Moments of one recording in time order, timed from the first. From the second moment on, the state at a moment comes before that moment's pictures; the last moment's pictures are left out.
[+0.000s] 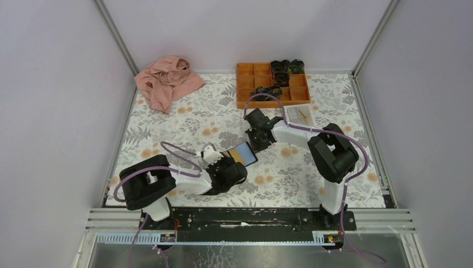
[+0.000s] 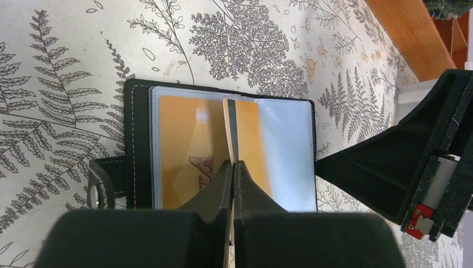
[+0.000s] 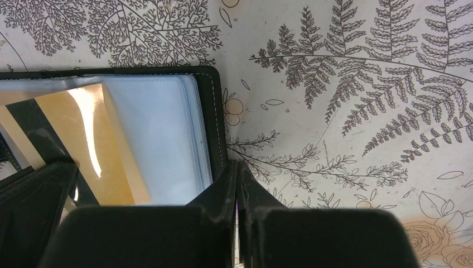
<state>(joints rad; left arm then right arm) -1.11 1.62 0.56 0.11 -0.91 -1.56 0.70 1.90 1.21 -0.48 -0.01 0.31</state>
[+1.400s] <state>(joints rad) -1.10 1.68 0.55 0.33 -0.85 -1.34 0.70 1.90 1.21 -0.48 -0.01 0.32</state>
